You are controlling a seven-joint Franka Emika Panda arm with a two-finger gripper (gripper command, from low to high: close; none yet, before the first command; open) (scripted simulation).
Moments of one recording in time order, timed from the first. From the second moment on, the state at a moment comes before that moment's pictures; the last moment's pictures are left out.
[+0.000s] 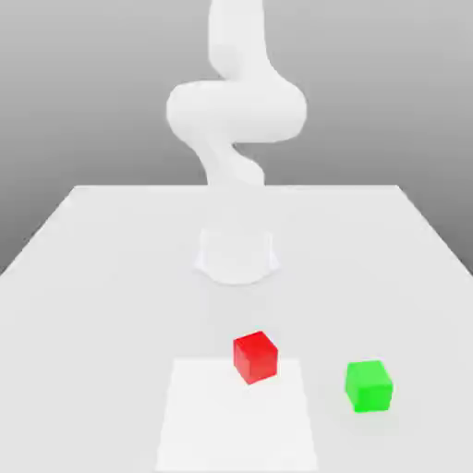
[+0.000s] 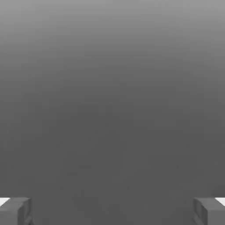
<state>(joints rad) 0.02 -0.74 -0.01 -2.37 -0.01 2.35 0.77</state>
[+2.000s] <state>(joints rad) 0.31 0.09 0.15 -2.67 -0.05 2.76 1.19</state>
